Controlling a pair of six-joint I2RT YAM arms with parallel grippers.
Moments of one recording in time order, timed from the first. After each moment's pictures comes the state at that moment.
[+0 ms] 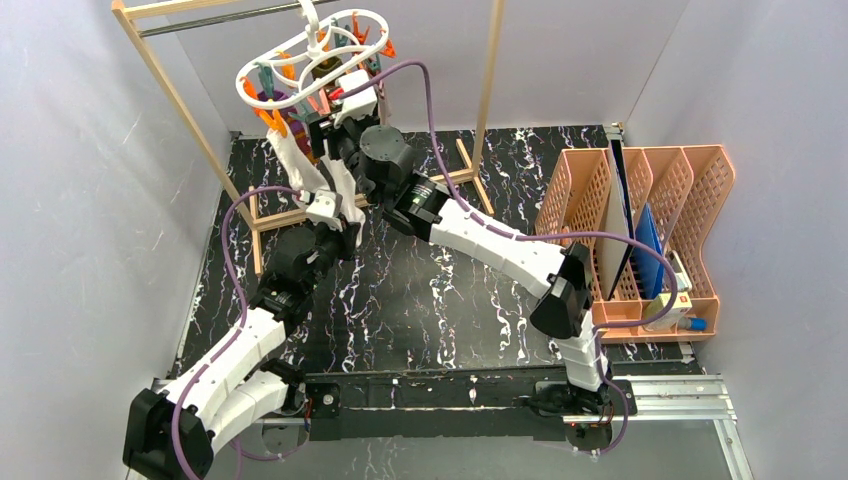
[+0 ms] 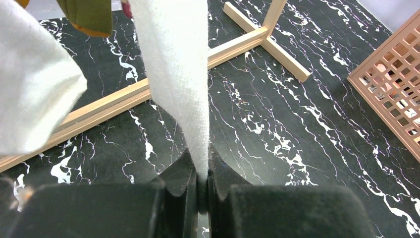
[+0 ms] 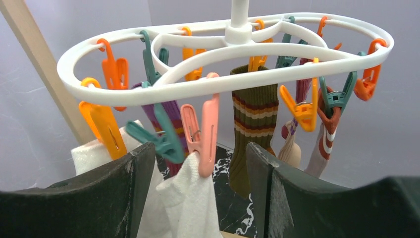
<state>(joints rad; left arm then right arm) -0.44 0.89 0.53 0.18 -0.04 -0.13 1.10 2.02 2.13 0.14 0.51 -0.06</state>
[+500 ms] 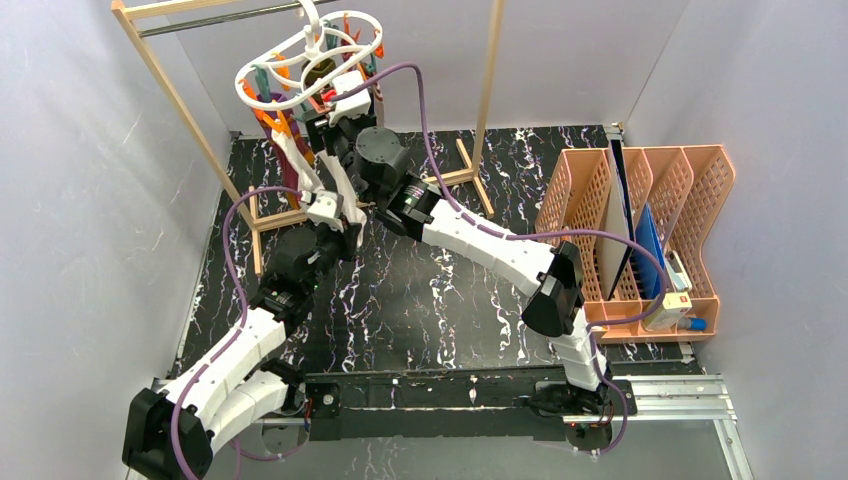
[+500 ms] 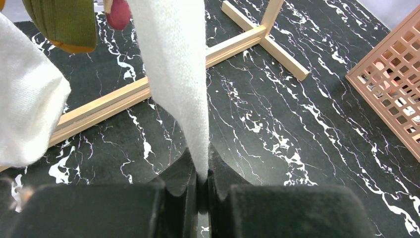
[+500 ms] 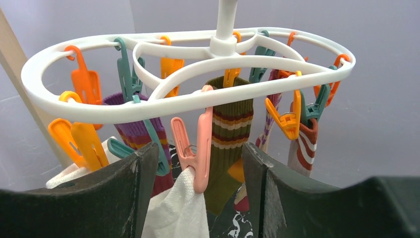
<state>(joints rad) -0.45 0.89 0.53 0.18 -0.04 -0.13 1.11 2.09 2.20 0.20 0.57 -0.15</state>
